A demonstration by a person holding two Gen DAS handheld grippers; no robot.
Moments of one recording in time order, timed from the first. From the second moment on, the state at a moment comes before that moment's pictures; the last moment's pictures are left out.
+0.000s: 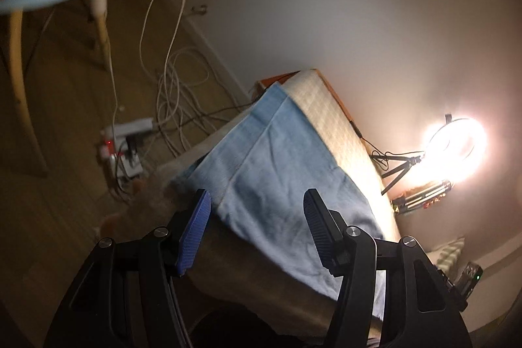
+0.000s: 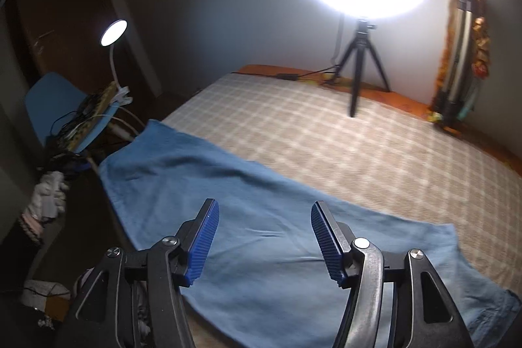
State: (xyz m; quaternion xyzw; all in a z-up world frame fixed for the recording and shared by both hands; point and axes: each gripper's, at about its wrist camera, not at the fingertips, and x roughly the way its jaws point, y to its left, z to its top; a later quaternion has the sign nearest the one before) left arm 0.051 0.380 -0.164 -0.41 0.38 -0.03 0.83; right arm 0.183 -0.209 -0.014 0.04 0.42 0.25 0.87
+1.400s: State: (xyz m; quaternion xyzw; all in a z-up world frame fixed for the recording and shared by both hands) left arm 0.068 0.372 -0.199 -0.41 0.36 0.06 0.84; right arm 0.192 -0.153 -0.031 0.03 0.45 0.26 0.85
